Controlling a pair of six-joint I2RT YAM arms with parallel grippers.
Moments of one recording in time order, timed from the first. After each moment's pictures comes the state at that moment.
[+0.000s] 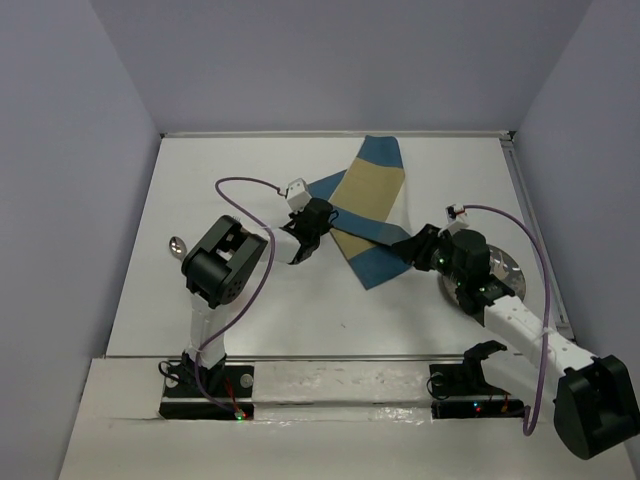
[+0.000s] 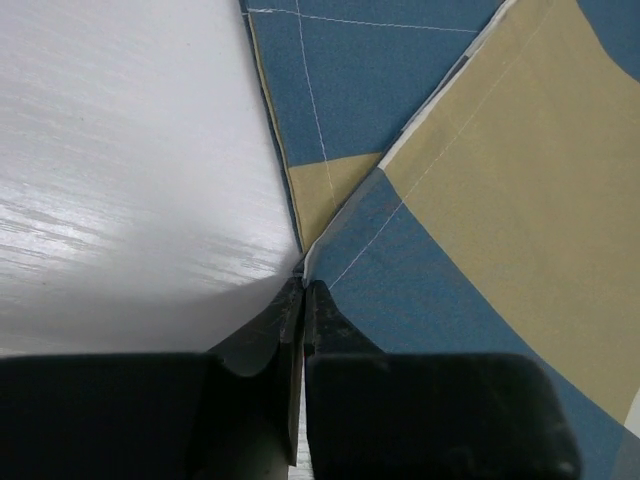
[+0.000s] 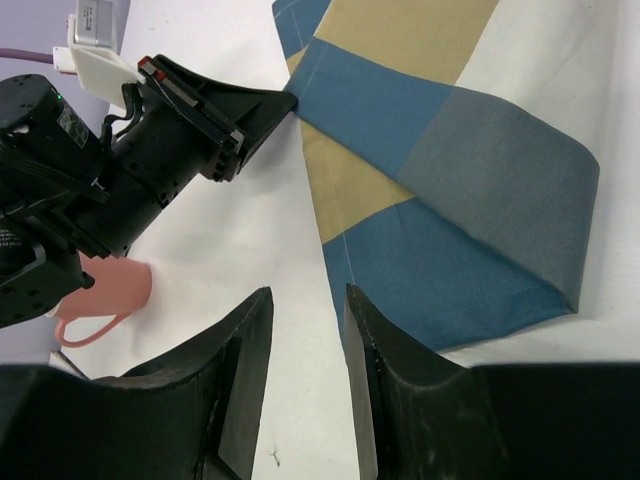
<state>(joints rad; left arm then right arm) -0.66 2.00 1.04 0.38 -0.50 -0.89 0.36 0.94 0.41 0.21 -0.22 0.70</state>
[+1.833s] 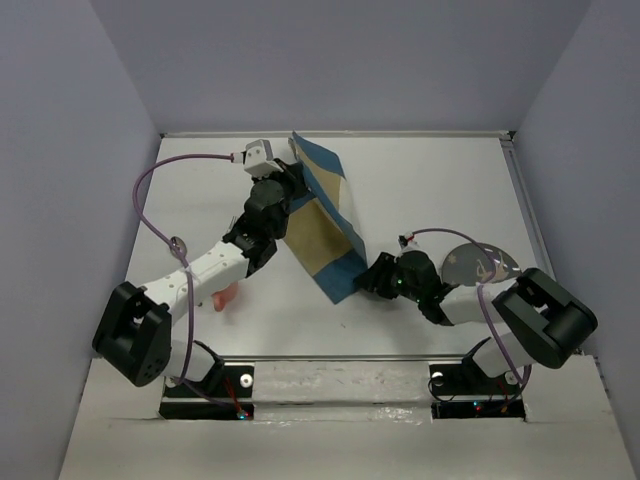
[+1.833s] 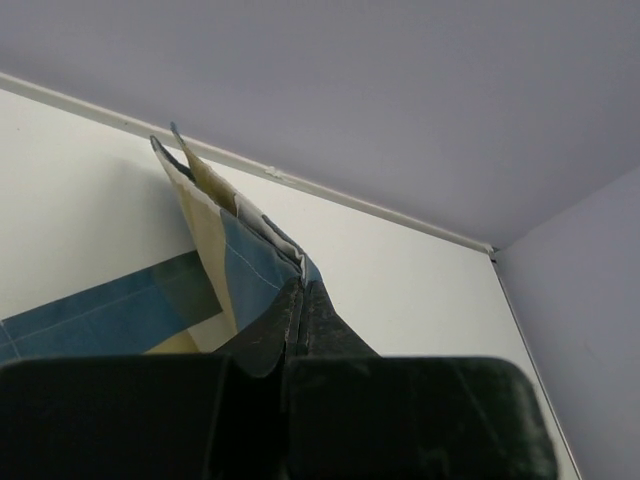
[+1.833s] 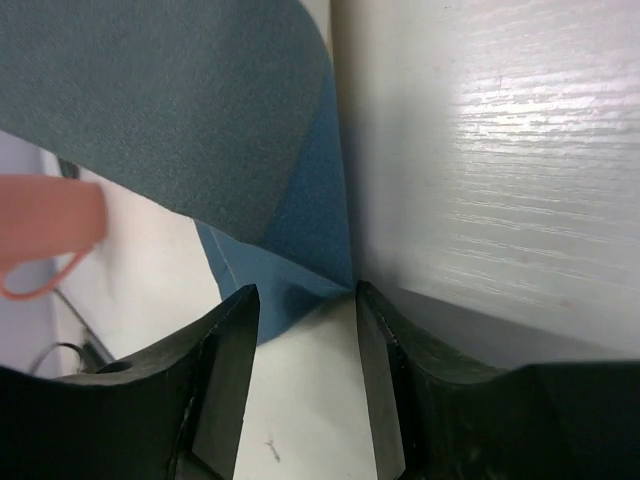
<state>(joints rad) -0.64 1.36 0.90 0.49 -0.50 -0.56 0.66 1.44 0.34 0.55 -0.08 0.93</state>
